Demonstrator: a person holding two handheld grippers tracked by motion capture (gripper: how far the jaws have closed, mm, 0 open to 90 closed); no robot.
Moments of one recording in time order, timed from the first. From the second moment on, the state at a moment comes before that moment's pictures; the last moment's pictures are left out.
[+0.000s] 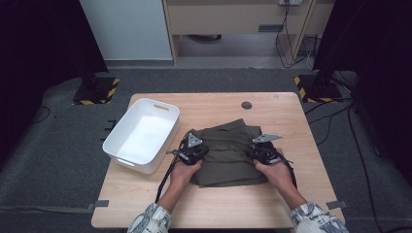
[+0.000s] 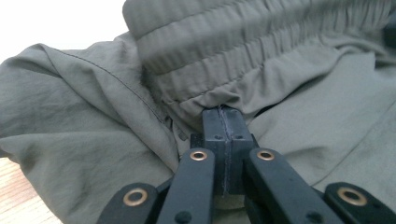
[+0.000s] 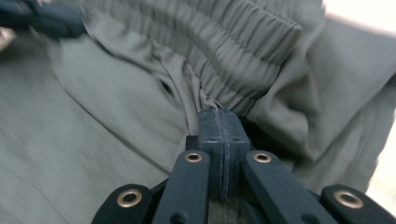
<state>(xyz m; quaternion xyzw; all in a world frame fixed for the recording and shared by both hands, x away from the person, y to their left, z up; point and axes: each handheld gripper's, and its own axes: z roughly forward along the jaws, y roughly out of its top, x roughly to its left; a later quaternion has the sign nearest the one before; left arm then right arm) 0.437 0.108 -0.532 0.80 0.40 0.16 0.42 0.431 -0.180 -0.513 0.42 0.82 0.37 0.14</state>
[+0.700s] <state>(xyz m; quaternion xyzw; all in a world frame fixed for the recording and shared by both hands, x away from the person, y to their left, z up) 0.436 0.107 -0.533 0.80 0.40 0.17 0.41 0.451 -0.186 -0.468 0.44 0.77 0.43 0.16</state>
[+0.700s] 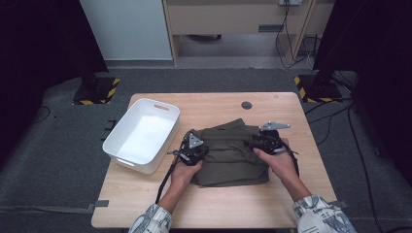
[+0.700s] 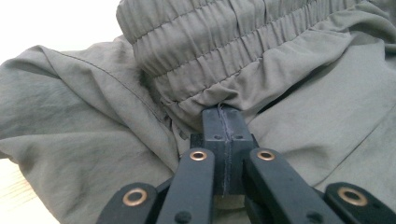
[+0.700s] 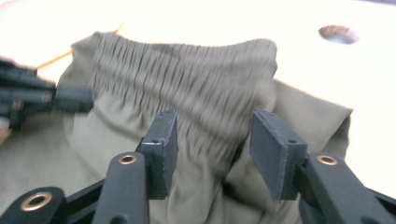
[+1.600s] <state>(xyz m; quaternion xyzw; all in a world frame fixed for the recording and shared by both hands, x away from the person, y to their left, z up) 0.438 0.107 -0.533 0.80 0.40 0.16 0.41 0.549 -0.152 -0.496 0.50 0.77 0.37 0.14</state>
